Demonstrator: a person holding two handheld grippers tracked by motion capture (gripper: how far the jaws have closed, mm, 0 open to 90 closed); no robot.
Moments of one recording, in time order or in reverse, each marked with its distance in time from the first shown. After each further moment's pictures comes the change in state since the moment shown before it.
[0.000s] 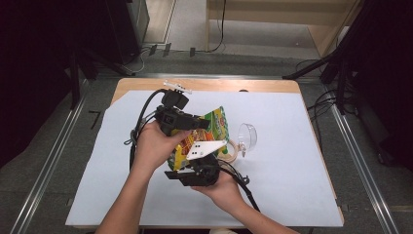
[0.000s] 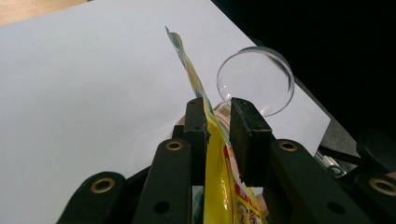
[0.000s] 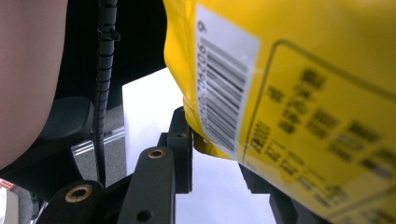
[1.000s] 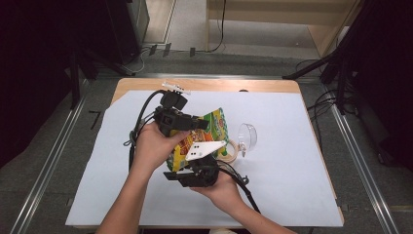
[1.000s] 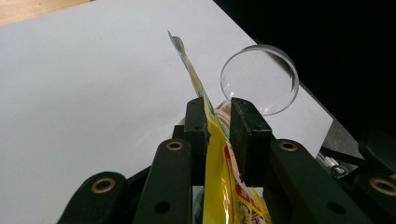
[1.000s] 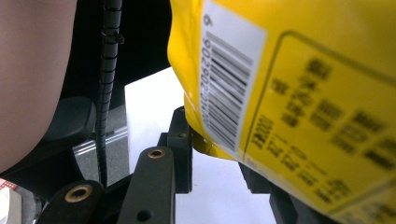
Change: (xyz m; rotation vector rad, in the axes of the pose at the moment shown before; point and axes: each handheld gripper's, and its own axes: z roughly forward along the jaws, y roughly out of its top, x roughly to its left) left arm 0.003 -0.003 0.002 0.001 0.002 -0.001; right arm 0.001 0.000 0.002 0.003 0.007 0.002
